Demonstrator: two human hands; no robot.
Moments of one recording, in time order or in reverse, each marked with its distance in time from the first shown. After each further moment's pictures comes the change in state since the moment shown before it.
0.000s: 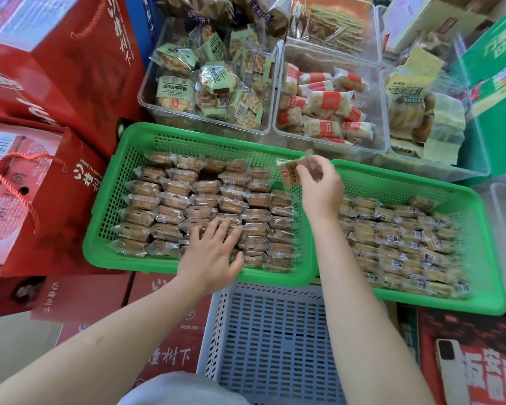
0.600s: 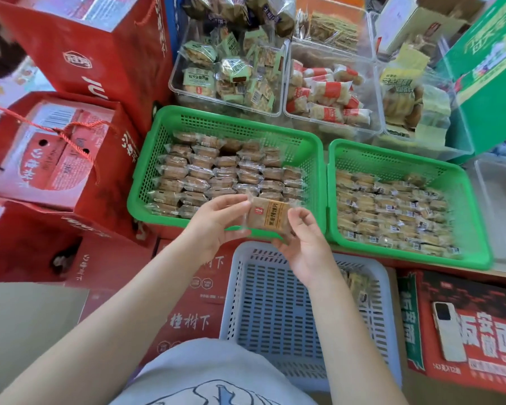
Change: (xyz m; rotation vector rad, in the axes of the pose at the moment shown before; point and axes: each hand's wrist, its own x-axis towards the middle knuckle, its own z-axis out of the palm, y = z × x) left_hand -0.096 -0.001 -0.062 -1.893 0.005 -0.258; right_hand -0.202 -0.036 -0.044 1.094 -0.435 0.641
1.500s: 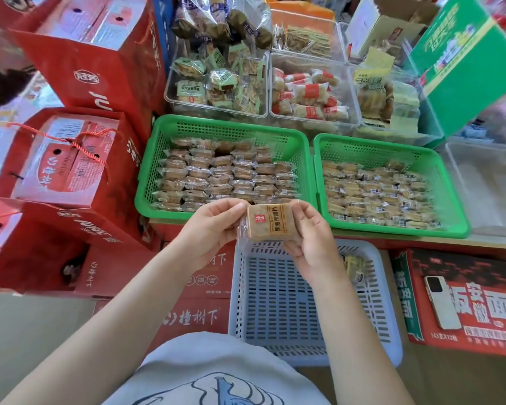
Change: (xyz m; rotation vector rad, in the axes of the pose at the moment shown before) left_hand -0.069 0.001 -0.004 0.066 -0.266 0.124; right_hand -0.074 -0.001 0.016 -0.128 -0.021 -0.189
